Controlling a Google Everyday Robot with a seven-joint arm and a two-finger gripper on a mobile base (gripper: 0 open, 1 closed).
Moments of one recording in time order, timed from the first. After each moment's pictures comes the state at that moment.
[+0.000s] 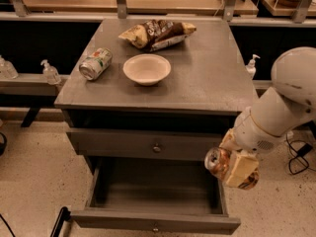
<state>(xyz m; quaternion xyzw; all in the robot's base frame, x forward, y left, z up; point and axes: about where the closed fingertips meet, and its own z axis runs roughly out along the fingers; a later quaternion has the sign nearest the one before) 0.423 -0.178 0.772 -0.66 0.73 0.12 0.12</state>
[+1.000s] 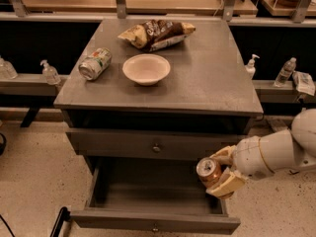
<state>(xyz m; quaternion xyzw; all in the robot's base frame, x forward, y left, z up) 0.433 -0.162 0.706 -0.61 0.71 0.20 0.30</state>
